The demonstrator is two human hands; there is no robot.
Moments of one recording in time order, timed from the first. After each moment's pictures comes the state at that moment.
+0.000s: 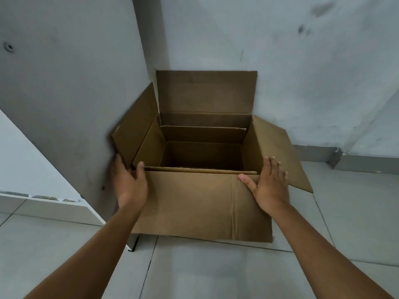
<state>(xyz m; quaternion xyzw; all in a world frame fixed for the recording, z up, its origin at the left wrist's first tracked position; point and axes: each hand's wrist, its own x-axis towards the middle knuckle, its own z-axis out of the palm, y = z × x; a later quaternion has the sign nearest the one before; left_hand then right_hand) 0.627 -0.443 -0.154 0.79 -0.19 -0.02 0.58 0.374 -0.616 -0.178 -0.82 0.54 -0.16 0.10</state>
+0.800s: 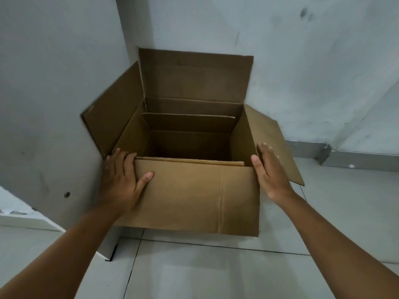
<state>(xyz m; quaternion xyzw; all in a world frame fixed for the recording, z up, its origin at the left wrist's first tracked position) 0.661 -0.464 -0.201 0.85 -0.48 0.08 0.17 0.372 -0.664 -0.184 -0.82 0.47 -0.25 0.21</state>
